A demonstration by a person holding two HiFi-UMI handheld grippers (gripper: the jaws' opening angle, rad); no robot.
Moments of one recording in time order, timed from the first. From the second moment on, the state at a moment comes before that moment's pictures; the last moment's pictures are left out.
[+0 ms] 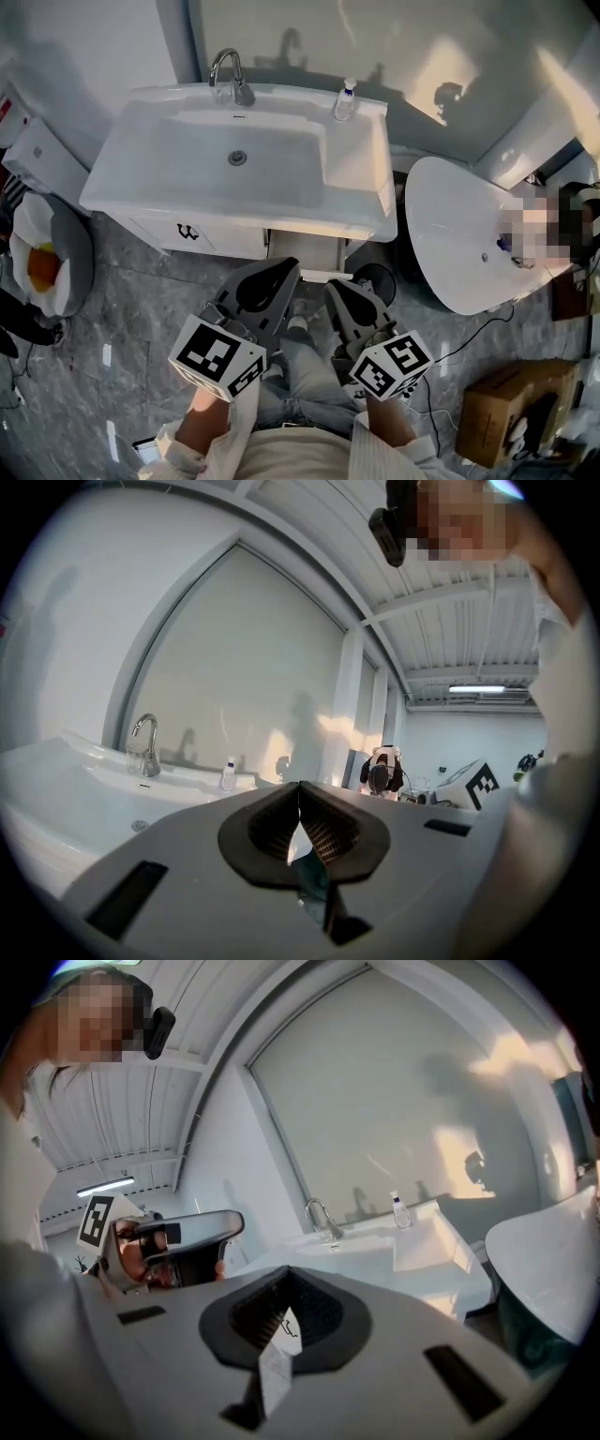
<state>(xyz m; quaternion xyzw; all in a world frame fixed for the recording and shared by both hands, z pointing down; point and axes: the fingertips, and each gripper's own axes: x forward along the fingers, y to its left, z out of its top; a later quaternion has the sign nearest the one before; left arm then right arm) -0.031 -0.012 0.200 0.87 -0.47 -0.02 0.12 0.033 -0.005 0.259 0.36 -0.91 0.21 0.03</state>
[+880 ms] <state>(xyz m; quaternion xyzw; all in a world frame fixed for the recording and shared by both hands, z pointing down) -0.020 -0.122 0.208 0.87 -0.47 -0.01 0.14 0.035 -0.114 0.262 0.35 -0.91 0.22 0.05</state>
